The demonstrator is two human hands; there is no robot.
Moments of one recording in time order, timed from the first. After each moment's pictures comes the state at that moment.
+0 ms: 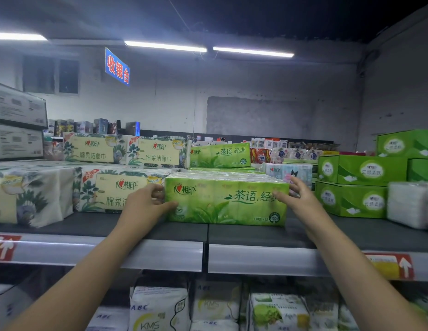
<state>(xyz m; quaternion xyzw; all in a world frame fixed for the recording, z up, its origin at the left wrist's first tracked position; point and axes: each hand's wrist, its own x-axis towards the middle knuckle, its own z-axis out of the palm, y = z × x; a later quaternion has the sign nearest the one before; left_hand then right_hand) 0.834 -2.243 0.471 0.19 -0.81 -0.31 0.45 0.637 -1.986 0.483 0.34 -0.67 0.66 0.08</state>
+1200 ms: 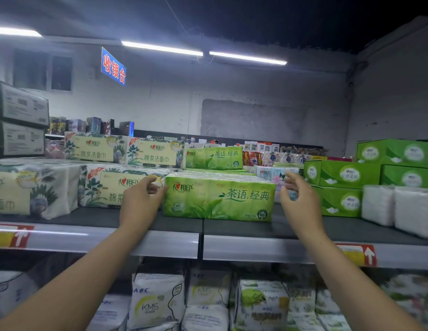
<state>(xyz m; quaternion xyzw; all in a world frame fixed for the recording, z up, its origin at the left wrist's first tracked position) 0.839 -2.237 0.466 0.21 -0.75 -0.29 0.56 0.687 -1.962 0.488 0.30 -0.72 0.52 0.34</state>
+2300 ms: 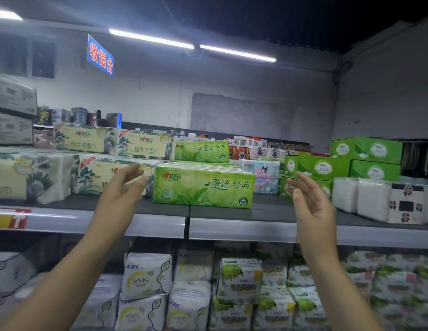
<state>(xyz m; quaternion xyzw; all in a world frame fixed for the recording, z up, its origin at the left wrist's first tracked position) 0.932 -2.151 0.468 0.07 -0.67 -0.51 0.53 0.778 -1.894 0.465 0.34 -0.57 0.69 0.27</state>
